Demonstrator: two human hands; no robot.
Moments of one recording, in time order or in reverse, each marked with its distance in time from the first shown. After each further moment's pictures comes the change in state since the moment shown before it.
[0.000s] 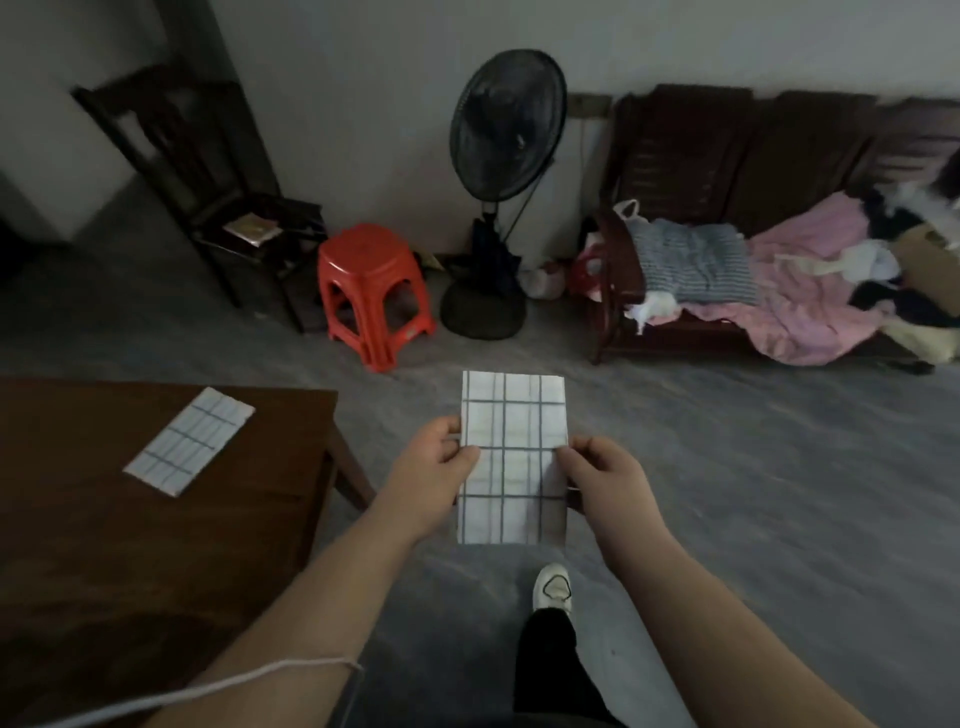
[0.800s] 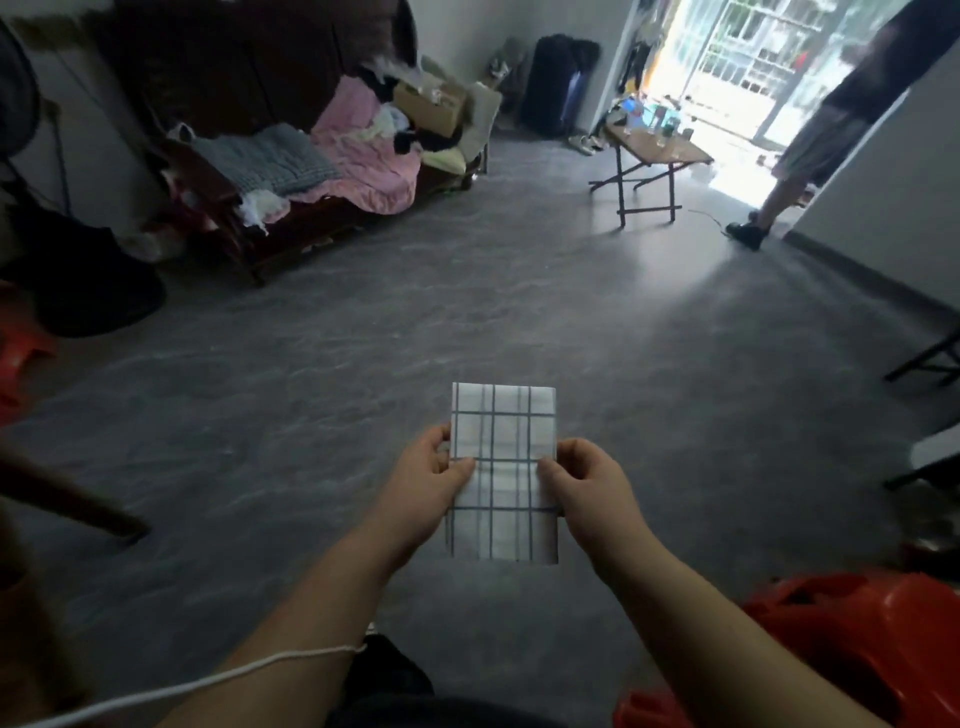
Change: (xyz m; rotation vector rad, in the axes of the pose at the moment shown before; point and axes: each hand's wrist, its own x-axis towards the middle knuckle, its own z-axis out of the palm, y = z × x) left_hand -0.473 -0.152 0.177 0.046 -0.884 -0.009; right_hand -0.589 0.254 -0.122 0.113 0.810 0.147
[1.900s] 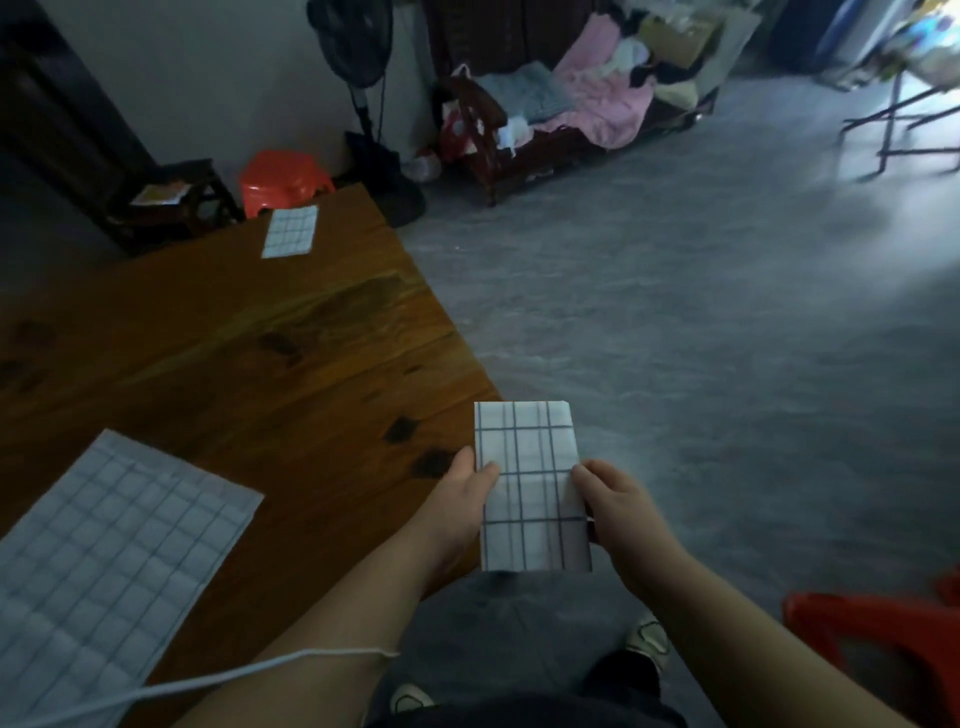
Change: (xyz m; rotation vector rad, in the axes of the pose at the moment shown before) left_hand -0.482 -0.161 -0.201 0.034 0.301 -0.214; right_hand -0.438 0.110 0.213 -0.014 -0.452 0.111
